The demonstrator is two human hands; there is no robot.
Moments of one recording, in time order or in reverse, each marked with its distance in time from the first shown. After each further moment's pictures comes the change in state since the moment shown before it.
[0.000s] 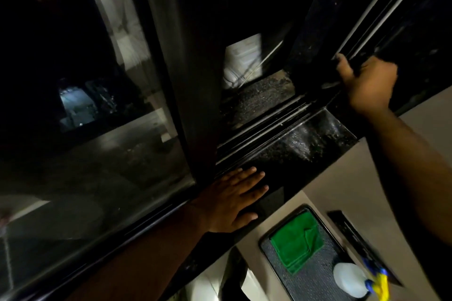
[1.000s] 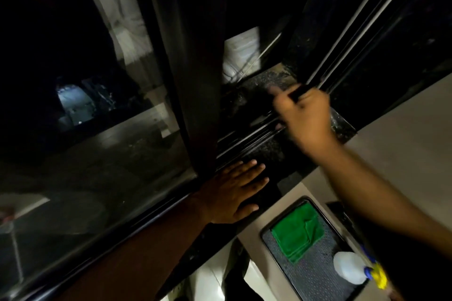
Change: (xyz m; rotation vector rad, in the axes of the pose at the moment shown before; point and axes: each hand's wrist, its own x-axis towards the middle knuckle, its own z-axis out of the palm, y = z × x) left_hand 0.001 0.000 0.002 -0.003 -0.004 0.017; right_hand -0.104 -0.090 0.008 0.522 -0.220 -0.133
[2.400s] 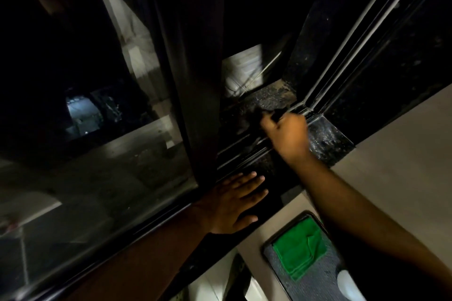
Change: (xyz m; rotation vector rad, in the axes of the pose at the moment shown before) left_hand -0.003 0.001 -0.006 0.044 -0.006 -0.009; right_hand 0.001 0.023 0.022 -0.167 -0.125 0.134
